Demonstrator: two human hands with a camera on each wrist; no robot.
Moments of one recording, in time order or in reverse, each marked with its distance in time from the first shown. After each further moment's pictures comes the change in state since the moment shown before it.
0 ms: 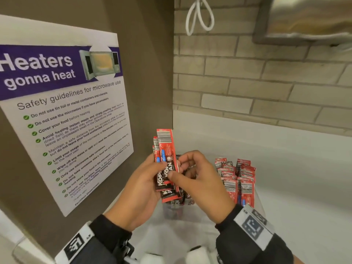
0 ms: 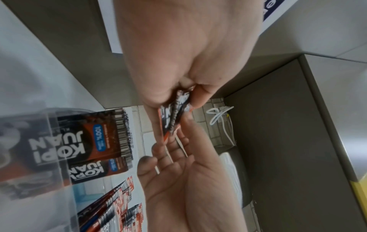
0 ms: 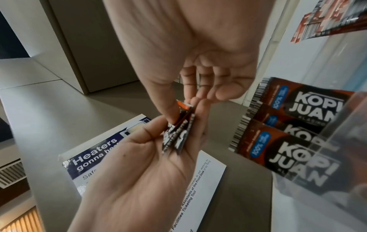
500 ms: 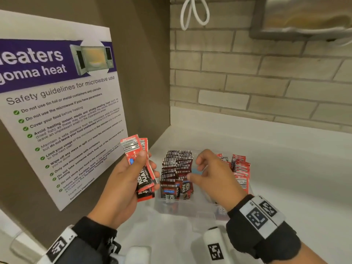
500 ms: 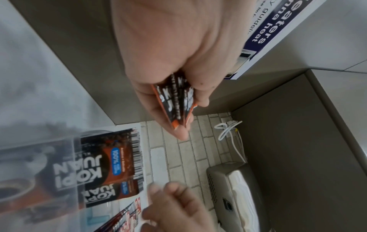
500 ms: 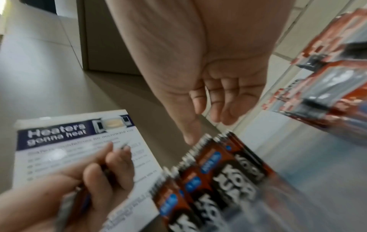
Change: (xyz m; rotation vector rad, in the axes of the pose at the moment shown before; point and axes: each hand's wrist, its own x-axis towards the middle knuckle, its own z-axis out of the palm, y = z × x) left_hand -0.003 -0.004 -0.017 0.082 0.216 0.112; right_hand 0.009 0.030 -0.043 -0.499 0.002 -0.019
